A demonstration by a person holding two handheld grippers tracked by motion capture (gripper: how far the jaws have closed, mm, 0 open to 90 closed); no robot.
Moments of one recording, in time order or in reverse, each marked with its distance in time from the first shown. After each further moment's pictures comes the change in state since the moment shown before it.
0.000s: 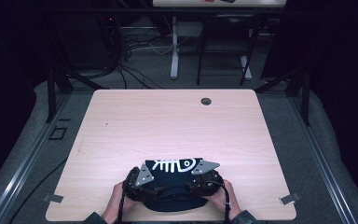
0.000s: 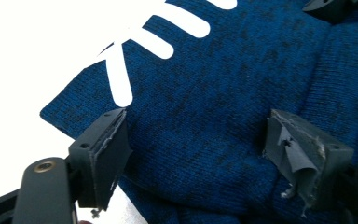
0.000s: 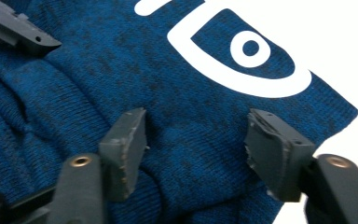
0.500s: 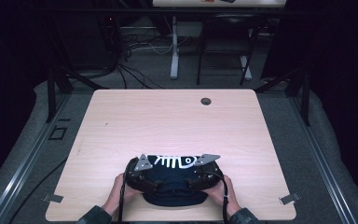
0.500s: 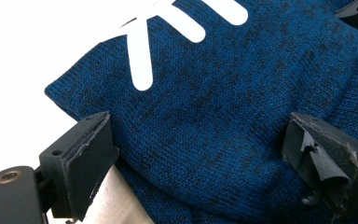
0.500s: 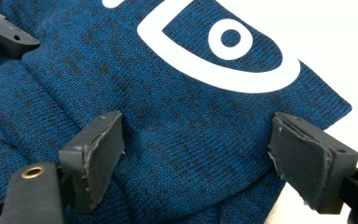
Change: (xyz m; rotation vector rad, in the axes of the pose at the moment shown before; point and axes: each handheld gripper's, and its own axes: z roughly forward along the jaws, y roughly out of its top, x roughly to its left) left arm 0.035 0.005 0.020 0.021 -0.078 -0.081; right arm -0.019 0.005 0.014 0.033 -0.017 0.103
